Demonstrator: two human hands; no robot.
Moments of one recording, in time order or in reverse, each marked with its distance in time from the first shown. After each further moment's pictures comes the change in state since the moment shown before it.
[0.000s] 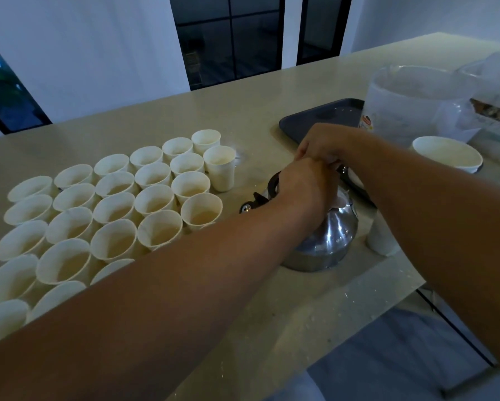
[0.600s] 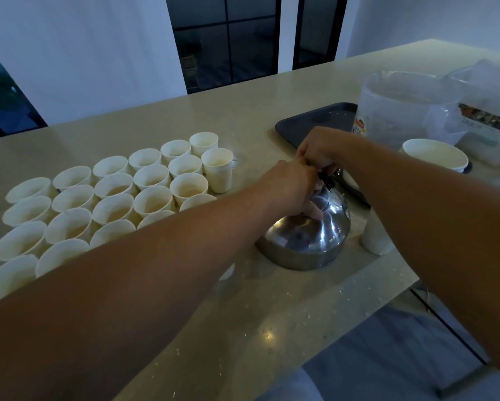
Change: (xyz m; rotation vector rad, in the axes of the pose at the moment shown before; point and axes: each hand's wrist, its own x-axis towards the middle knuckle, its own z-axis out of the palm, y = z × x) left_hand -0.017 -0.035 0.002 0.000 0.063 0.189; right_hand -0.017 -0.006 -0.002 0.069 -0.035 0.070
